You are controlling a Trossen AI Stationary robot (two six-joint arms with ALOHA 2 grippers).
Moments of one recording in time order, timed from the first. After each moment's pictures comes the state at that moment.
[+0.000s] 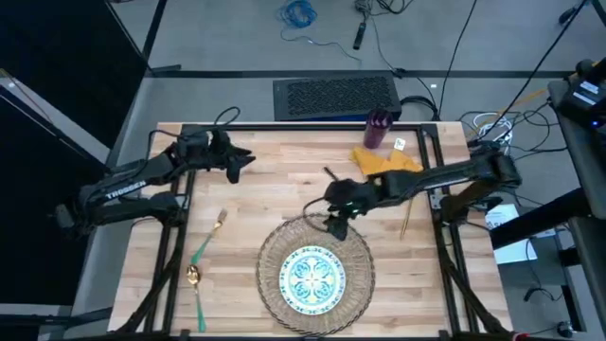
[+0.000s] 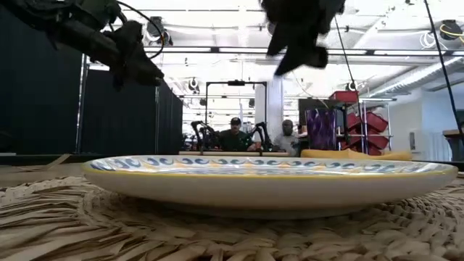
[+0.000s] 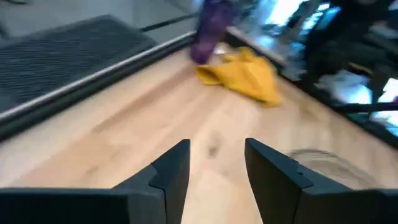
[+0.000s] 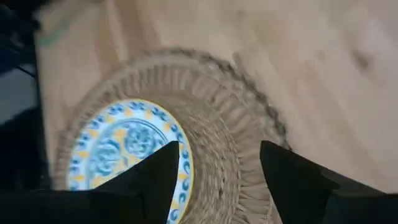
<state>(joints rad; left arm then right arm) 0.65 0.80 0.51 -0.08 0.39 -0.29 0.11 1.44 1.20 -0.60 0.05 0.53</state>
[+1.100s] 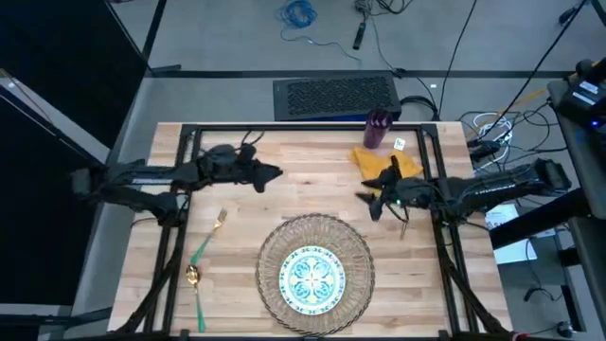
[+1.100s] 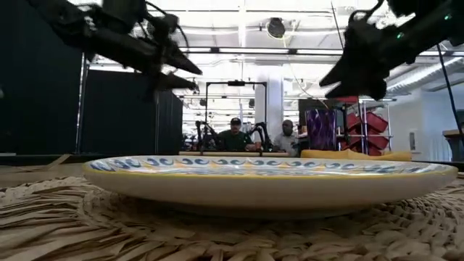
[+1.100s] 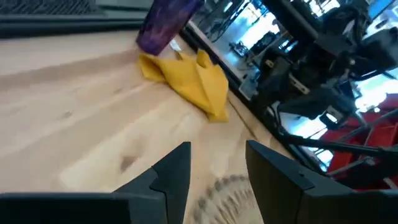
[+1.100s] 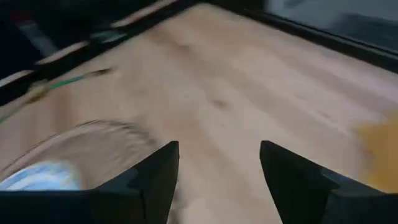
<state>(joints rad) 0.34 1.26 0.54 0.42 0.16 -0.66 0.02 0.87 0.42 -0.08 0.40 0.54</state>
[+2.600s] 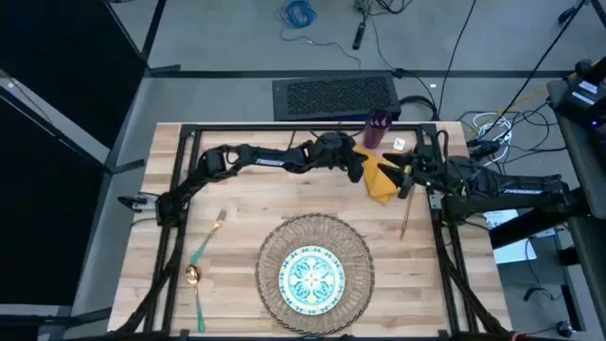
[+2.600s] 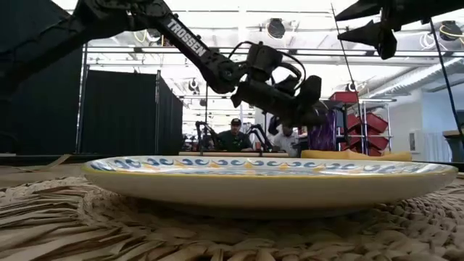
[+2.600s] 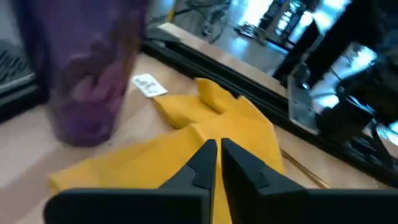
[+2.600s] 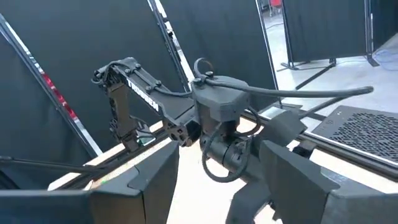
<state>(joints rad) 0.30 2.37 1.75 0.31 0.11 -0.37 -0.05 0.49 0.52 -0.10 0.39 0.41</state>
